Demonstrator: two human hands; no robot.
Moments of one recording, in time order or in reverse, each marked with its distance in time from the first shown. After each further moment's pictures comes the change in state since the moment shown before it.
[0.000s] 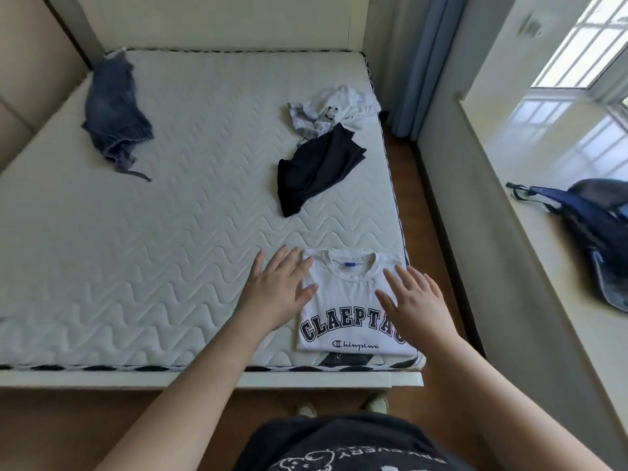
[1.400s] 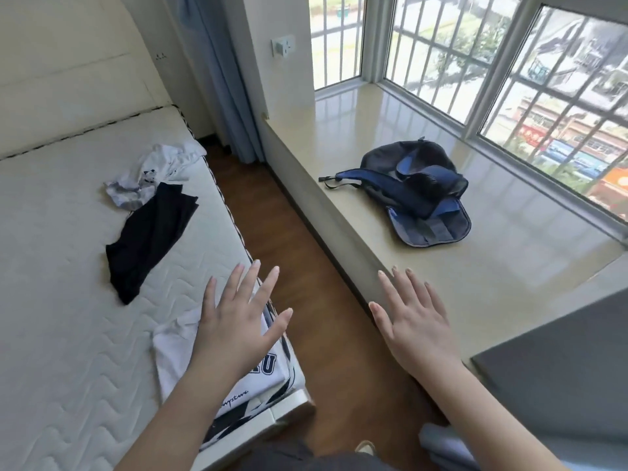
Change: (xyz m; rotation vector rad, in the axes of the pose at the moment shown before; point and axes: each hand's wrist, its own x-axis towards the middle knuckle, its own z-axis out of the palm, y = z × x) left_hand 0.069 0.372 -0.068 0.093 0.144 0.282; right_hand -0.172 0.328 -0.056 0.173 0.166 0.508
